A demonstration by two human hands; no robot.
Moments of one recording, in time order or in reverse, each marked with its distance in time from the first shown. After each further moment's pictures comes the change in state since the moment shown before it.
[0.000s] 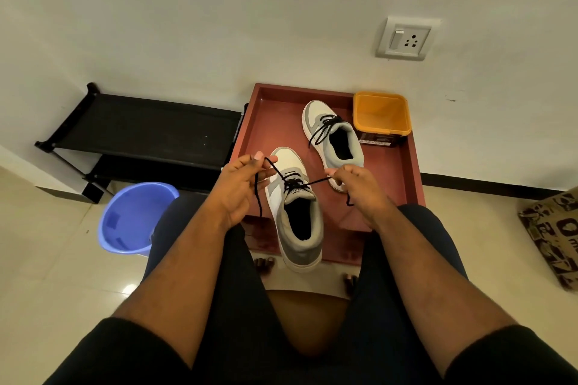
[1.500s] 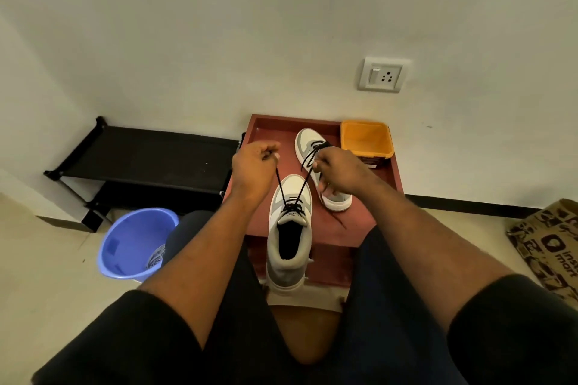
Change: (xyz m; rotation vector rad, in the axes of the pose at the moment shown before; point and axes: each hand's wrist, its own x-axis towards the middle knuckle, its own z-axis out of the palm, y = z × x) left_hand -0.002 0.049 0.056 0.628 0.294 0.374; right_hand -0.002 -0.087 -0.004 -0.755 -0.104 -0.253
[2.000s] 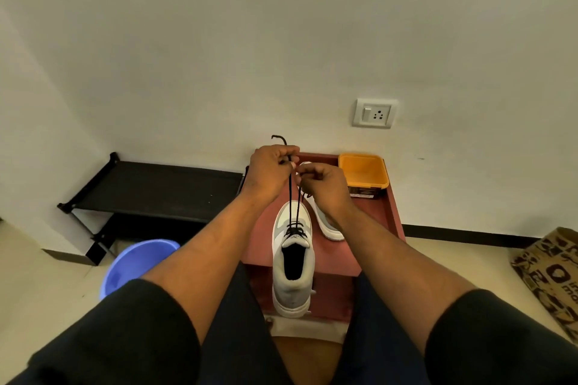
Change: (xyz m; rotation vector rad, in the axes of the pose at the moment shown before) left_hand 0.014 0.053 -0.007 -0.011 -0.133 0.203; right_hand -0.003 -0.032 0.019 0.814 0.341 -0.085
